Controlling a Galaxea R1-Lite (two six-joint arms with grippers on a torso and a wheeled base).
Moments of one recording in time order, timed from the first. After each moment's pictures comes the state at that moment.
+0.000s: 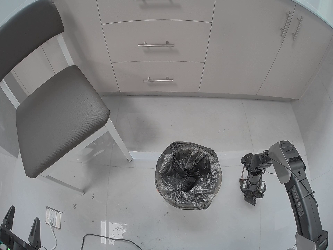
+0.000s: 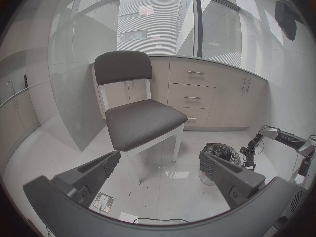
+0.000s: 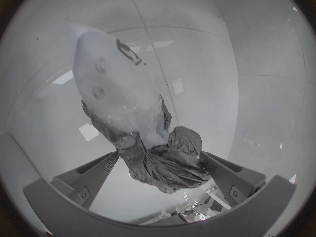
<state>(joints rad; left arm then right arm) 0.00 0.02 -0.02 0.01 0.02 -0.05 0.01 3.00 -2.00 0.49 -0.37 0.52</state>
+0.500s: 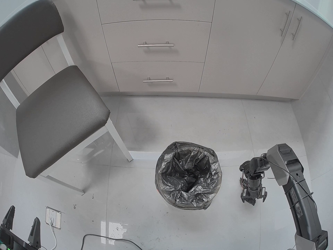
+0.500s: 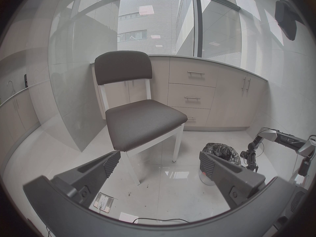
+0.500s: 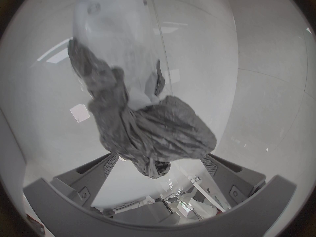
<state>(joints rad) 0.00 0.02 -0.02 0.01 0.02 -0.05 0.02 3.03 -2.00 0.63 -0.36 0.48</state>
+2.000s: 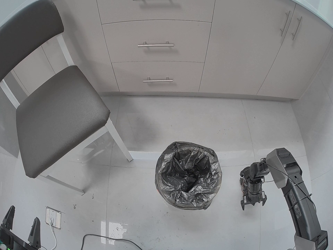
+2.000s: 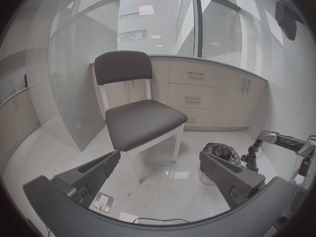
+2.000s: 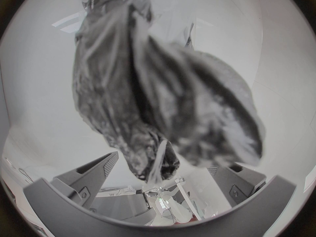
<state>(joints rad) 0.00 0.02 -0.02 0.01 0.02 -0.05 0.00 3.09 -2.00 0.65 -0.33 0.24</state>
